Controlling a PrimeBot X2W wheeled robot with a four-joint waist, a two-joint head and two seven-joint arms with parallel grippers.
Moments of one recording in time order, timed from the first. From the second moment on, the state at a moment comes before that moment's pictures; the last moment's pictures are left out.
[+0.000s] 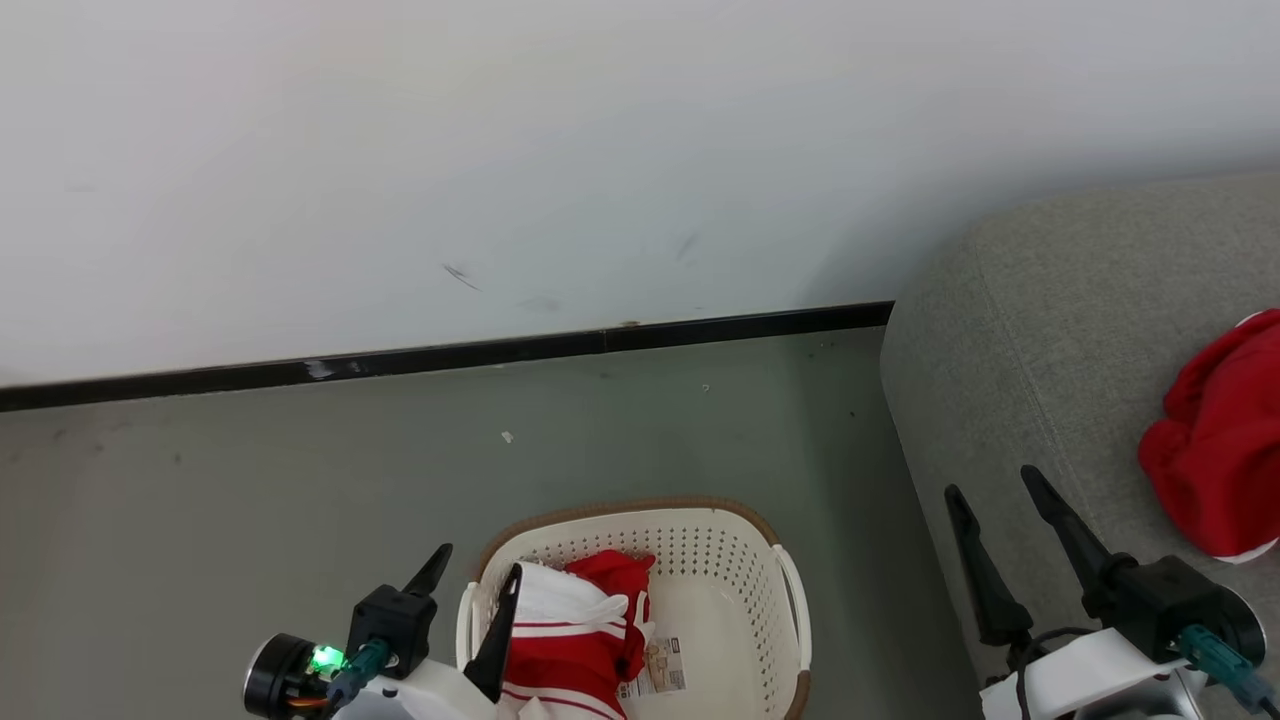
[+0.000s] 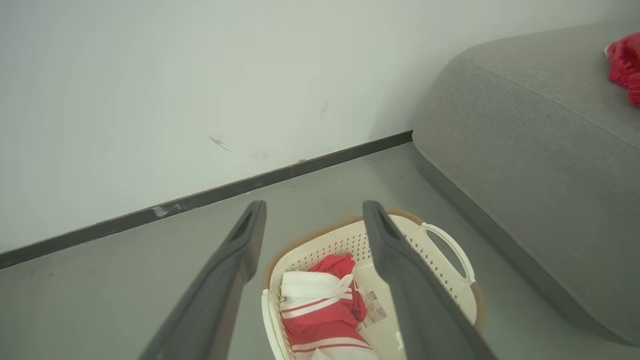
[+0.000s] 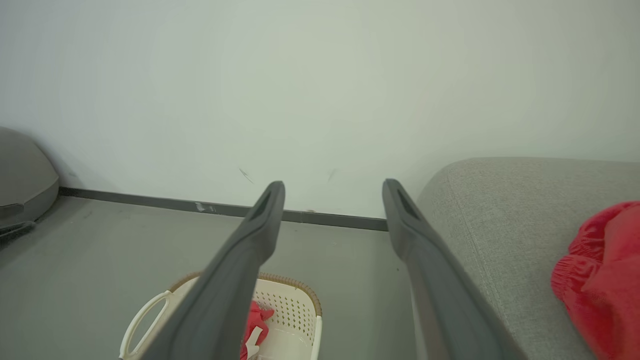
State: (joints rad) left arm -0.16 0.12 -0.43 0.33 -0.31 0.07 -0.13; right arm 0.04 -0.04 0.00 0.01 -0.01 0.13 -0.25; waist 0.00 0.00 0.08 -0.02
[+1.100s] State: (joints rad) left arm -0.49 0.11 -0.58 0.67 -0.12 -0.01 -0.10; right arm -0.09 -0.04 -0.02 -0.16 -0.03 0.13 -0.26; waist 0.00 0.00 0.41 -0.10
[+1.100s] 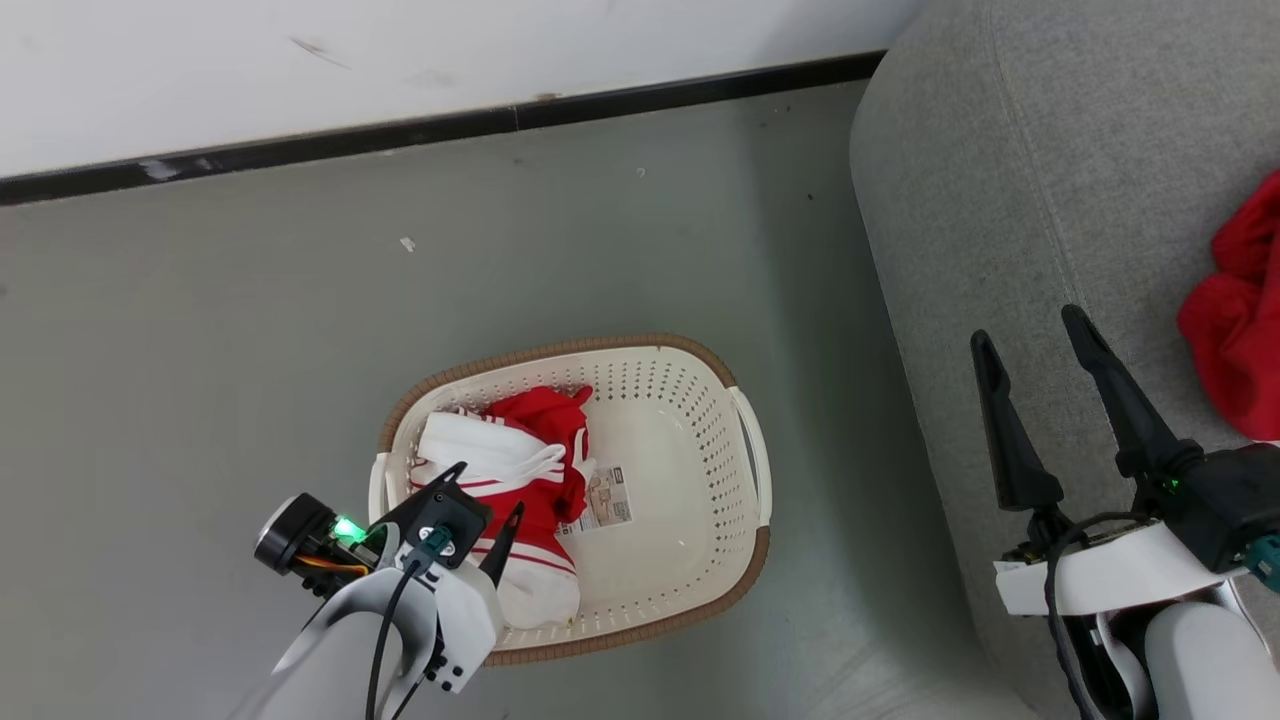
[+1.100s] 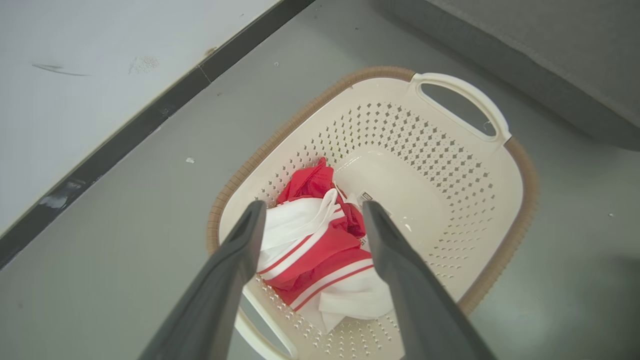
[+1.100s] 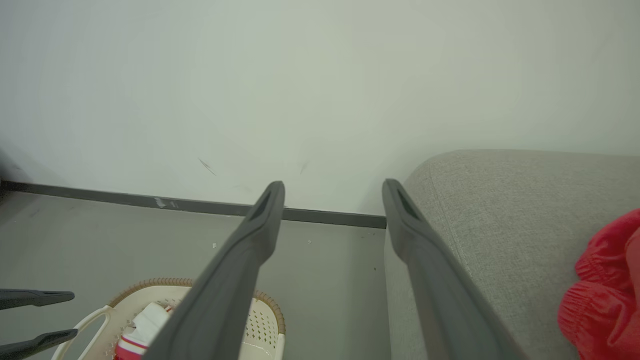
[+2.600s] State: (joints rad) left arm -0.83 0.18 -0.62 0.93 0.01 0.03 -0.14; right arm -0.43 -0.04 0.08 -0.19 0.08 0.13 -0.26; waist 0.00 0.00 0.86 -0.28
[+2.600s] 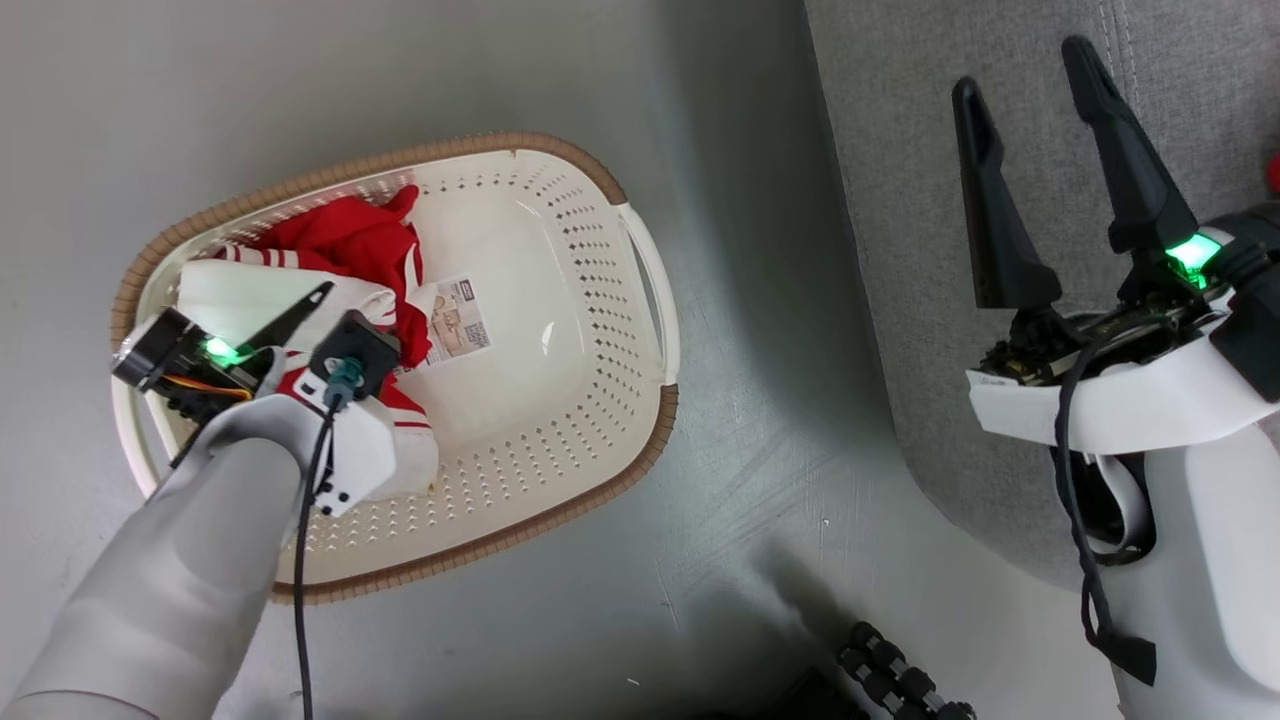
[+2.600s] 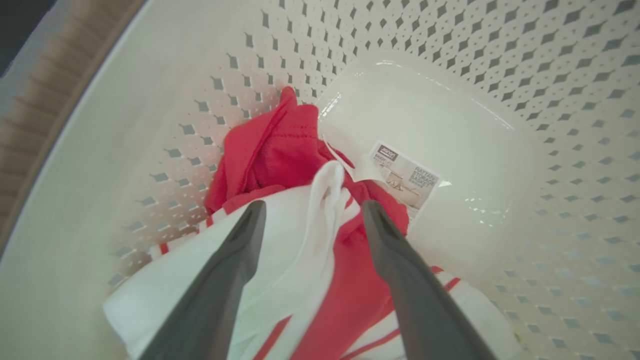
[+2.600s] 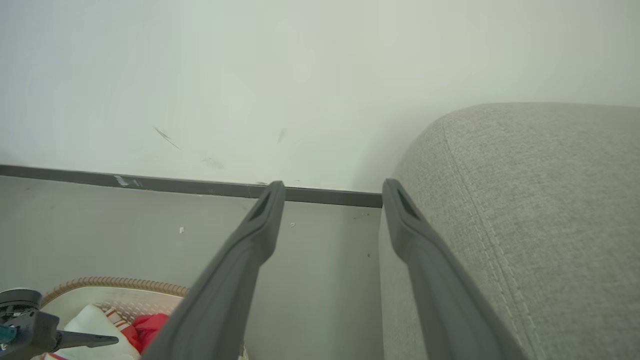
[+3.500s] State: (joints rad) left arm -0.89 0.16 -0.60 0.98 0.03 0.09 -0.18; right arm -0.52 -0.04 0.05 -0.15 0.10 0.13 -0.26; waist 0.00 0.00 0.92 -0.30
